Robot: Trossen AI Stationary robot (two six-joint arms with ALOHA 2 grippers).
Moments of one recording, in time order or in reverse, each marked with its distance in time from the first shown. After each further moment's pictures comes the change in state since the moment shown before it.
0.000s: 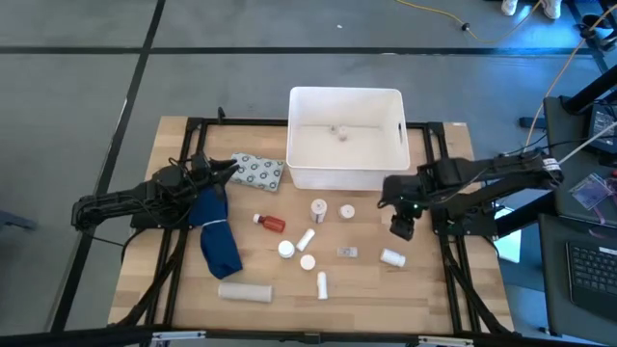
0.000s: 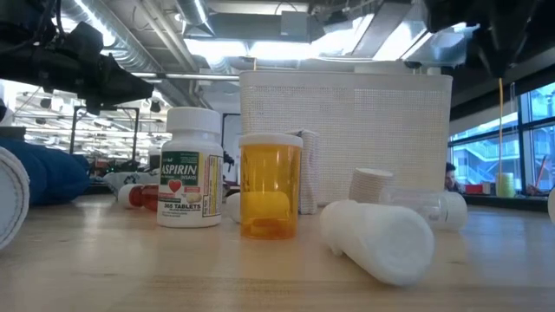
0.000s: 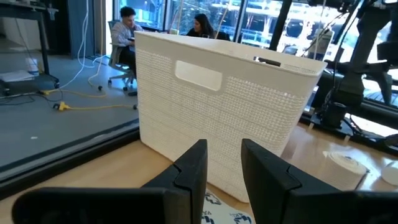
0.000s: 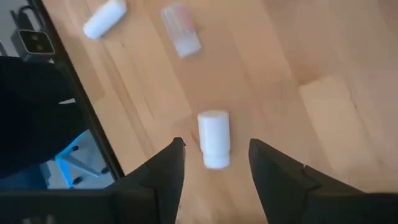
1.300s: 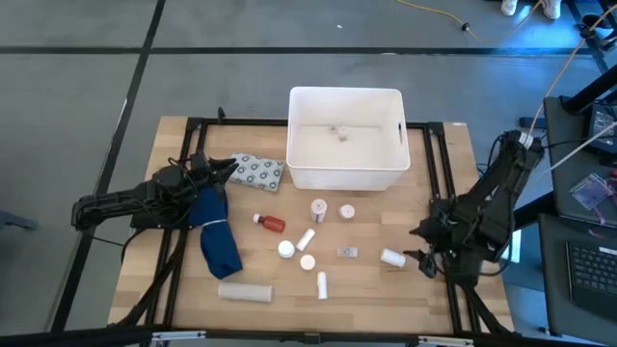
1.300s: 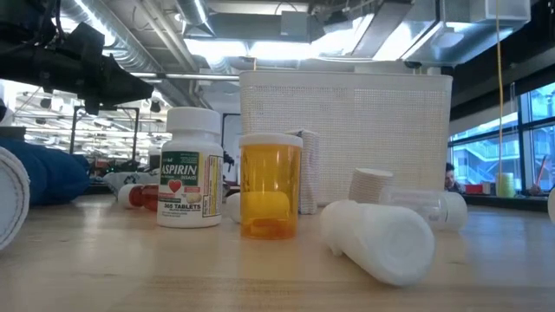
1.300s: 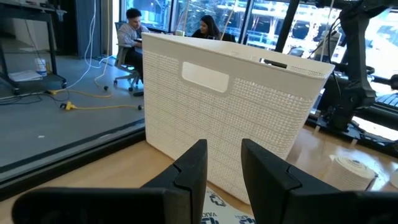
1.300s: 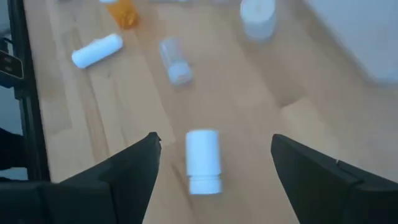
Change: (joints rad) left arm 0.000 0.000 0.000 0.001 -0.026 -0.003; right arm 0.908 -0.085 -0.220 0.078 0.895 0.781
